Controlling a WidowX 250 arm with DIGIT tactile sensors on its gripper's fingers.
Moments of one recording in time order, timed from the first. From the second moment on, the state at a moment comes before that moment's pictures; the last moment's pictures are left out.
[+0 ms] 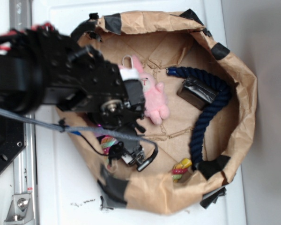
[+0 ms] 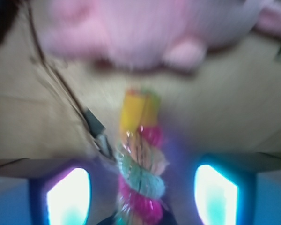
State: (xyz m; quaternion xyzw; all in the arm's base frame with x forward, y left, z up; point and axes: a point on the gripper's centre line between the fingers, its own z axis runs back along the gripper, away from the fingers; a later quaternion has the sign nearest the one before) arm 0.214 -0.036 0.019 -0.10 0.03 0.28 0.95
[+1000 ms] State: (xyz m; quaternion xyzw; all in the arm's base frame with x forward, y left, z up) arm 0.219 -0.045 0.015 -0.11 0.03 0.25 0.96
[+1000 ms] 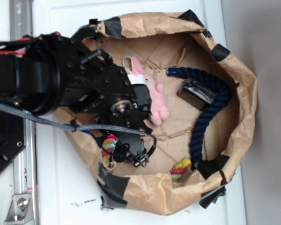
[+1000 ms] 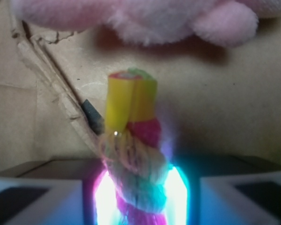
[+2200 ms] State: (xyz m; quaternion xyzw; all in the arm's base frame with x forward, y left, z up) arm 0.259 0.003 0.203 -0.03 -0.14 0.05 0.99
